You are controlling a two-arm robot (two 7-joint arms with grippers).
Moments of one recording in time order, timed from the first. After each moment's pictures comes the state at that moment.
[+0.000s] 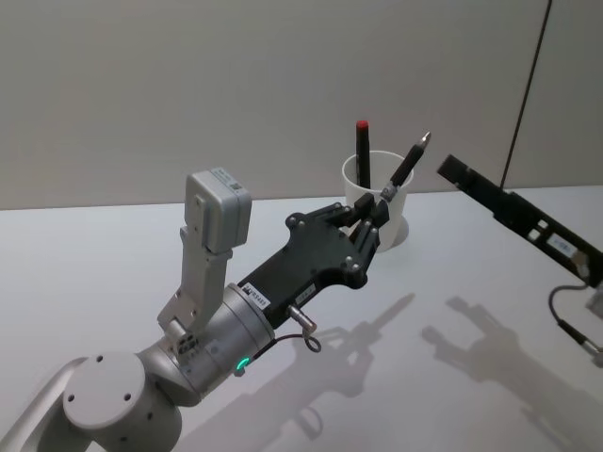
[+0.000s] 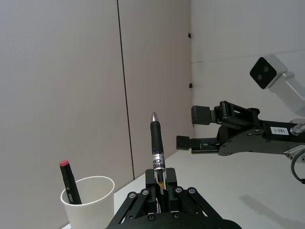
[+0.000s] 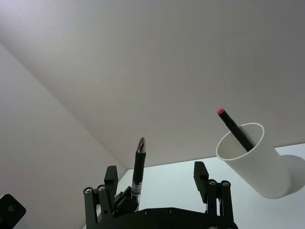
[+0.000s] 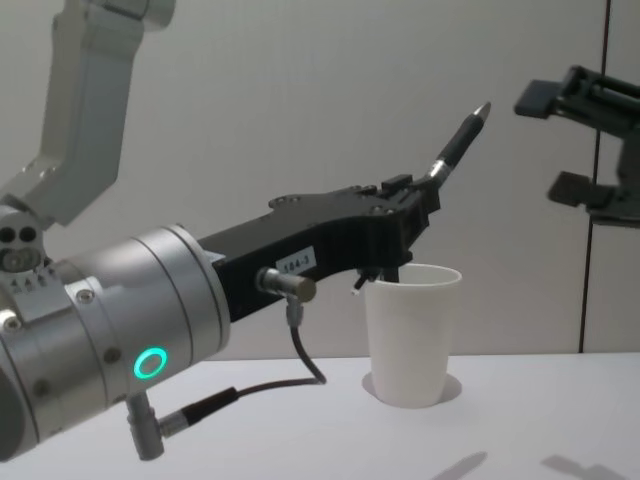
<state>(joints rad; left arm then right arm) -0.12 0.30 0.39 -1.73 -0.40 -0.04 -0.42 0.03 0.40 -0.15 -1.85 1.16 0.37 0.31</state>
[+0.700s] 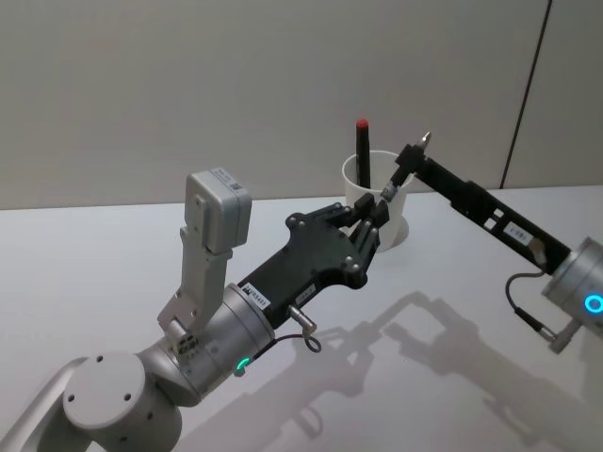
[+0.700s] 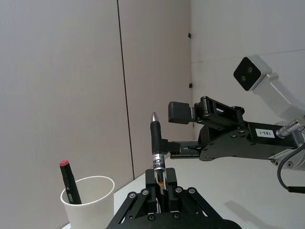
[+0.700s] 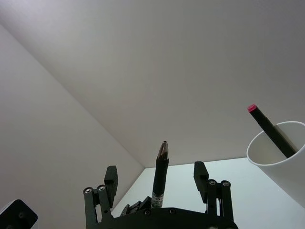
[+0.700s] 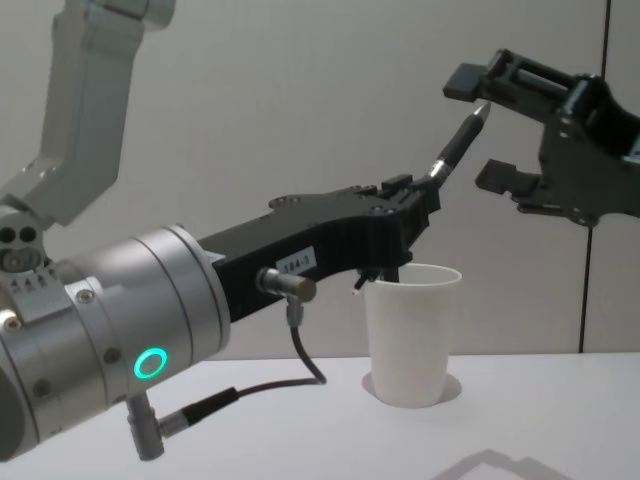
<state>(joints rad) -0.12 0.30 0.39 -1.73 -0.40 -0.04 -0.42 0.11 0.34 -0.22 -1.79 1.15 0.38 0.34</state>
